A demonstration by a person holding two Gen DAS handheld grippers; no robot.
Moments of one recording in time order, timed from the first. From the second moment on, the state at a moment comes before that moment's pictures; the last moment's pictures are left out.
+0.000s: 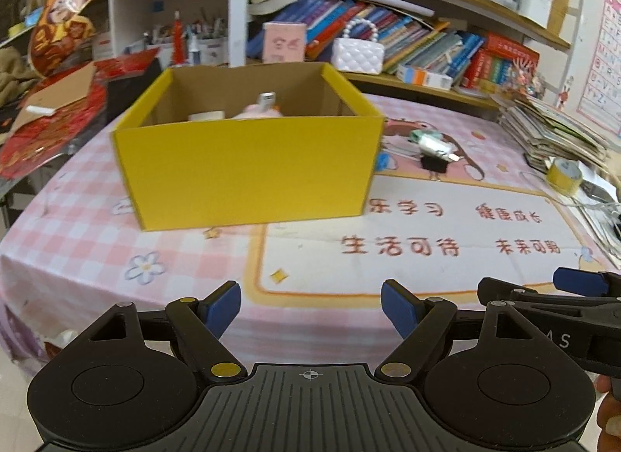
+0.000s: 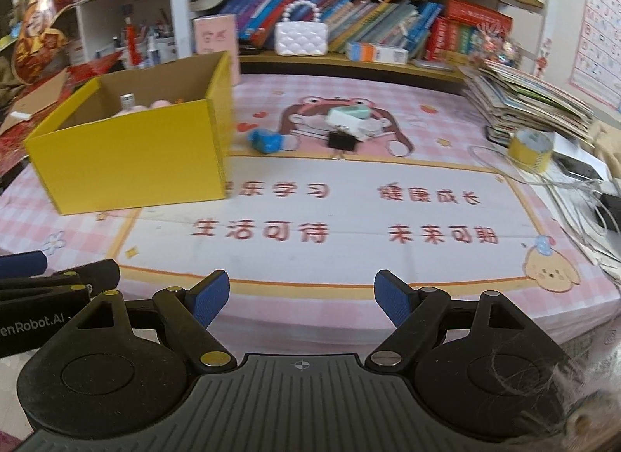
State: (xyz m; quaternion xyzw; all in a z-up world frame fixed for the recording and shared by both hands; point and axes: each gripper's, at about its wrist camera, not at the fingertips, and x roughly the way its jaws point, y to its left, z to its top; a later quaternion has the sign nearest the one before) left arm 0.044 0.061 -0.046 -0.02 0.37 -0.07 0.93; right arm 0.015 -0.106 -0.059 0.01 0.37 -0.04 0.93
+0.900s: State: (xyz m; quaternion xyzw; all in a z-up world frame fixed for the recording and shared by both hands) left arm 0.133 -0.061 -0.049 0.00 0.38 -0.11 0.92; right arm 0.100 -0.235 -0.069 0.04 0.40 -0.07 0.91
